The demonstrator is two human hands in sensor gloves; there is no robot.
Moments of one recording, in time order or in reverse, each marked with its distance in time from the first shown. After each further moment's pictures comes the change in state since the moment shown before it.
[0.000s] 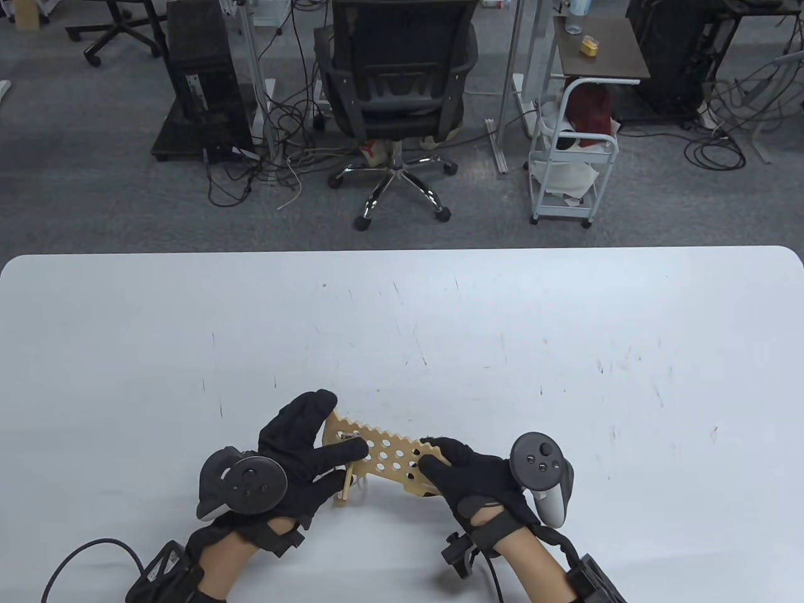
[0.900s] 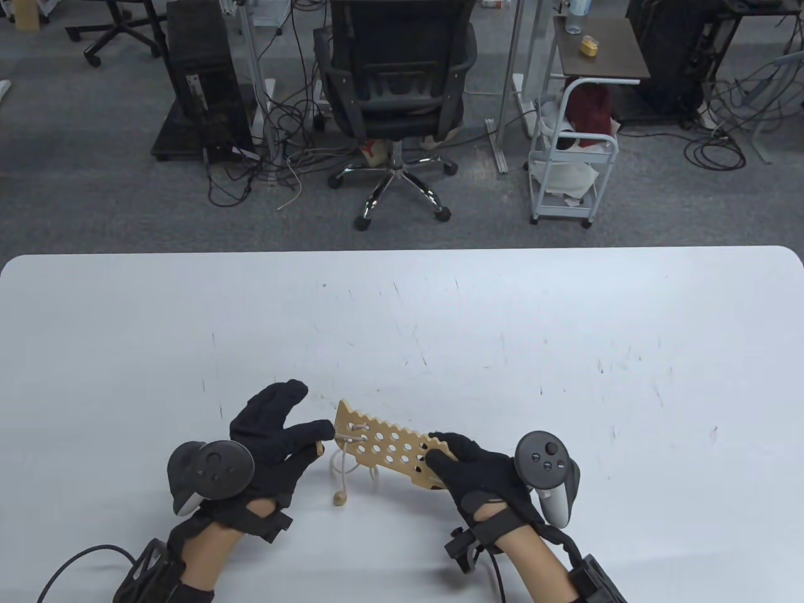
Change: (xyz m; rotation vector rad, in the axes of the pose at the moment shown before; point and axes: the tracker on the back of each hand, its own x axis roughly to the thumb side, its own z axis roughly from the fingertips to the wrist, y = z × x) left_hand -0.038 0.024 0.009 0.149 0.150 0.054; right_hand -0.006 -0.010 -0.001 -0.075 0.036 0.042
